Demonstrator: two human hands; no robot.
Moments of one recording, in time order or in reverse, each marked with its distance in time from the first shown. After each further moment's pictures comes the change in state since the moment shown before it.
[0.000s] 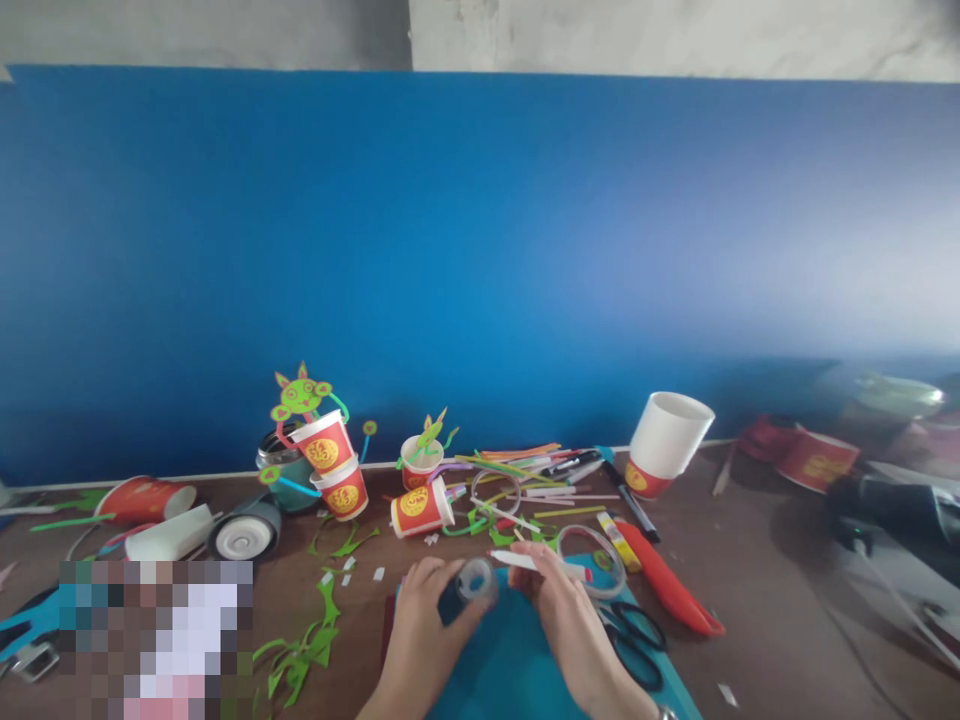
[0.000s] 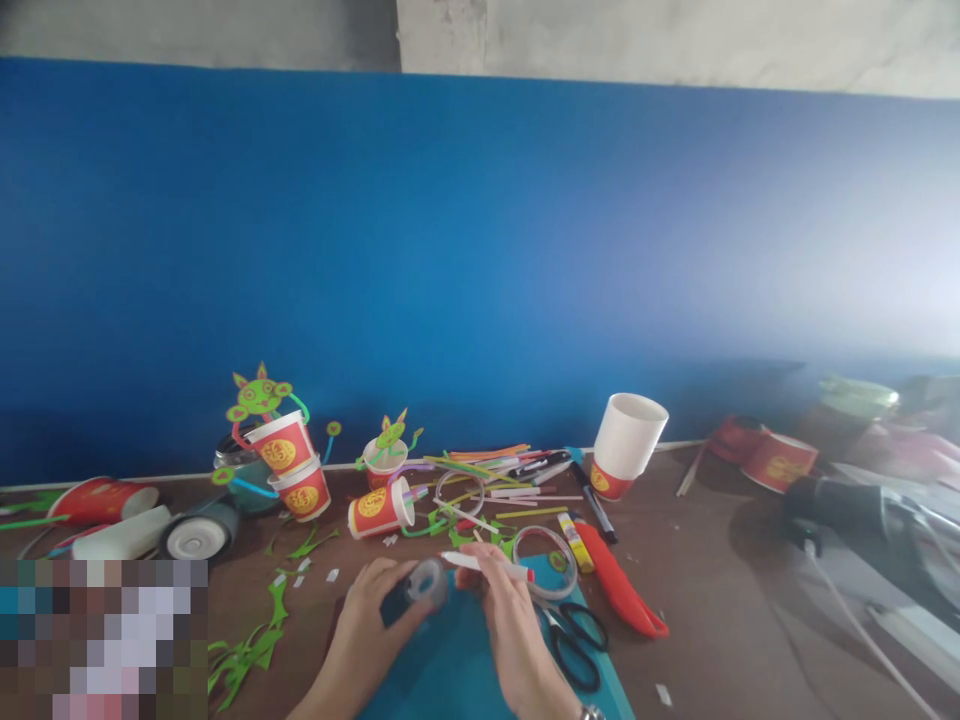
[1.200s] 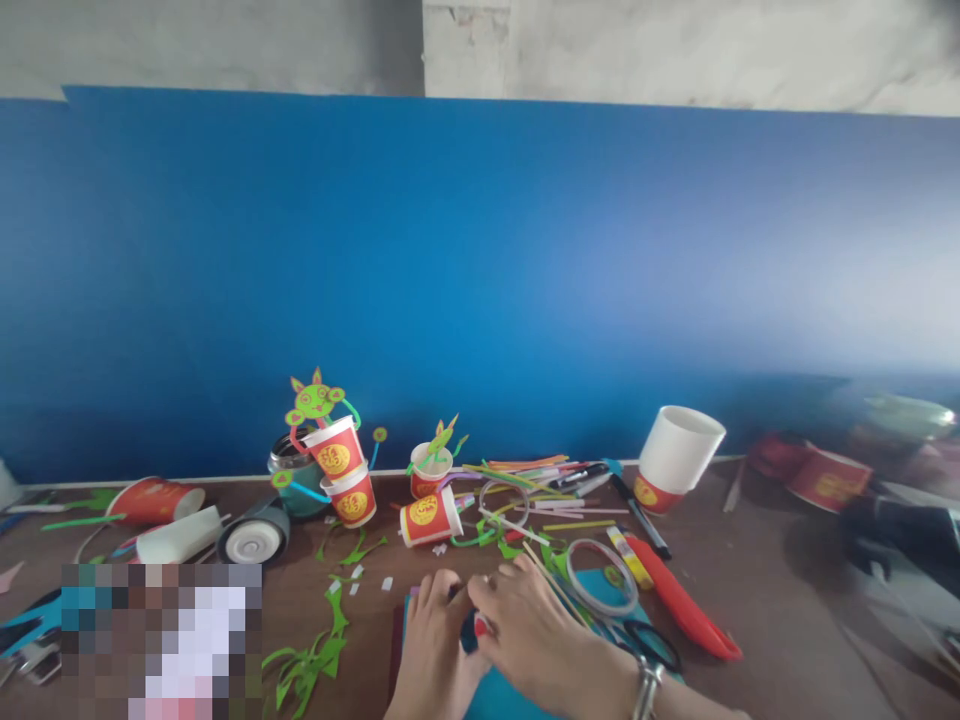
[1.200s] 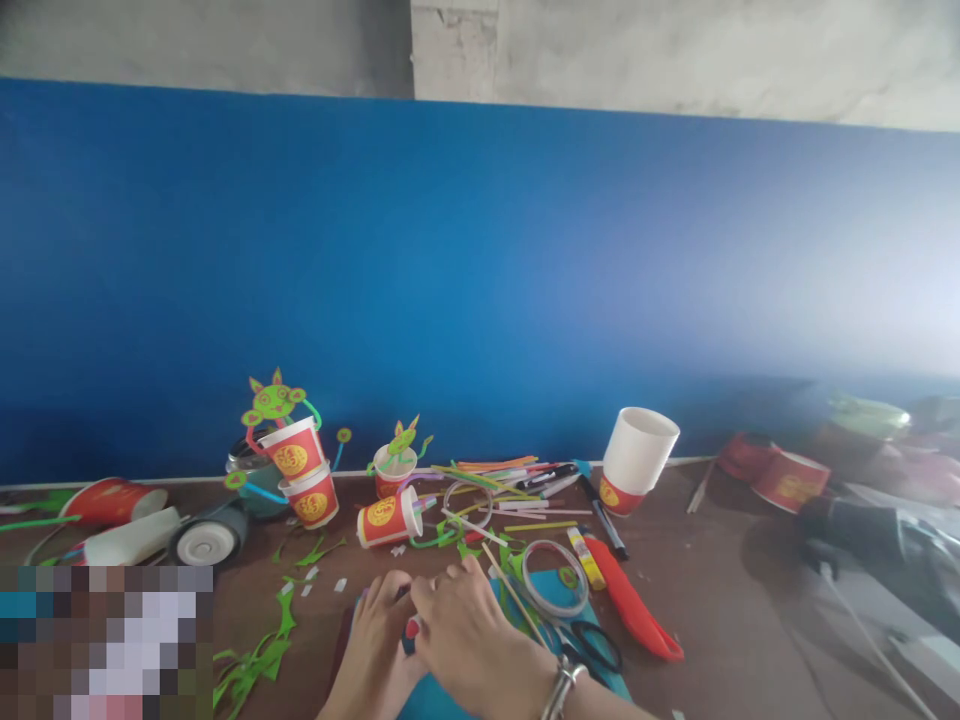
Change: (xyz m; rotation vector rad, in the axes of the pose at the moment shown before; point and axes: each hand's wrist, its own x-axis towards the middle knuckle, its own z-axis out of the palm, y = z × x) left_hand -0.009 -0.003 0.011 0.356 0.022 0.142; right_hand -0.011 -0.039 0.040 -1.431 -0.552 -0.761
